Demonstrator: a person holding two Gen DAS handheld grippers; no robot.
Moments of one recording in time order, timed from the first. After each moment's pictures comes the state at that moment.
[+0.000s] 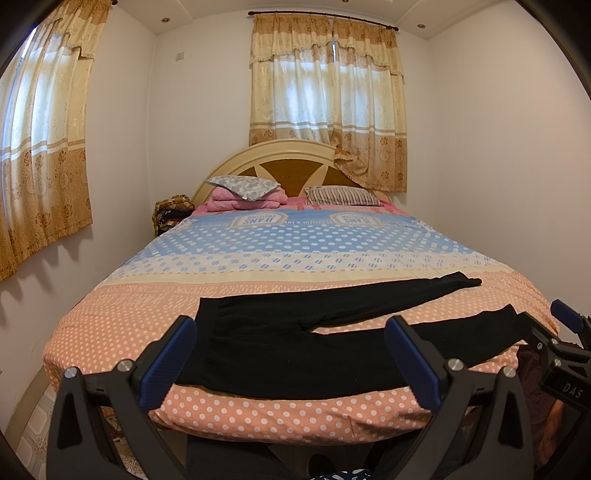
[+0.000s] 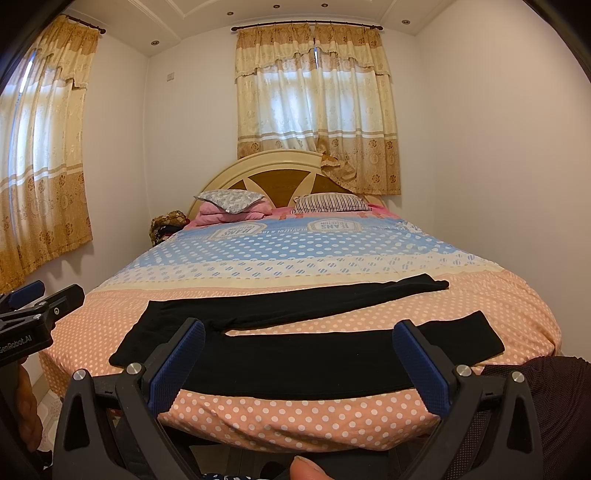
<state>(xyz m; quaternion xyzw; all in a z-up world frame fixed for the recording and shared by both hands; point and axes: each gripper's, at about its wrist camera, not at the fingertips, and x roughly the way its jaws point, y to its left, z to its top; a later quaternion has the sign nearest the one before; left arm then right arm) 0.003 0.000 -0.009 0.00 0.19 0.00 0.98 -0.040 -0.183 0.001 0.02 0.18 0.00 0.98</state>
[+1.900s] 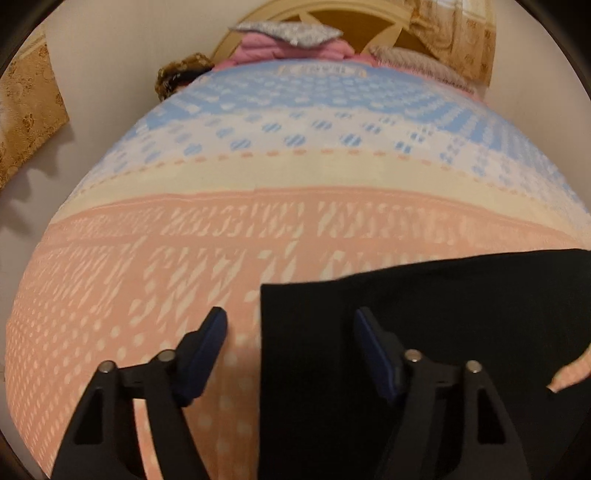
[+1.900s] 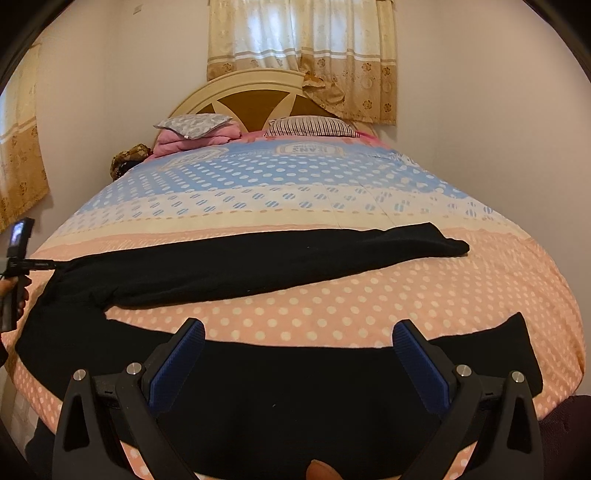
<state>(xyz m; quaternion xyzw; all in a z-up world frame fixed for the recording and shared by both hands) 0.389 0.187 -0.195 -0.01 0.47 0.06 0.88 0.183 -0.294 -0.094 0.00 0.33 -0.02 0.94</state>
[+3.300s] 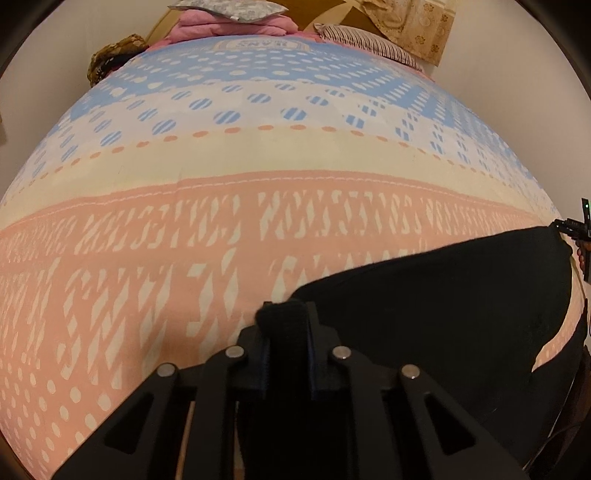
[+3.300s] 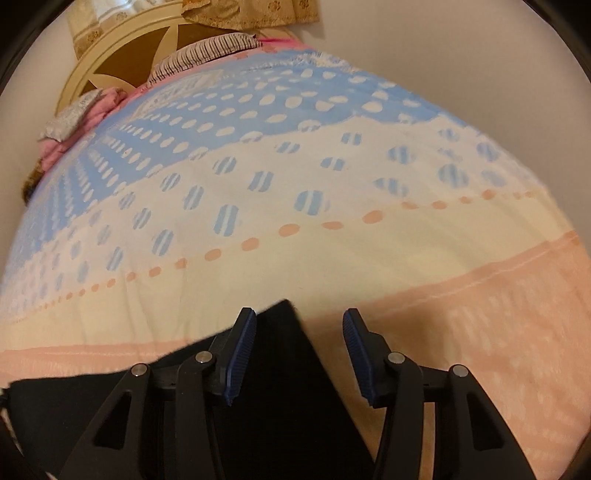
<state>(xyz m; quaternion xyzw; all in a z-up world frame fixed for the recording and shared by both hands) 0.434 0.191 -0.206 -0.04 0.51 -0.09 0.86 0.491 -0.584 -0.165 0.12 0.50 -0.09 0.85</state>
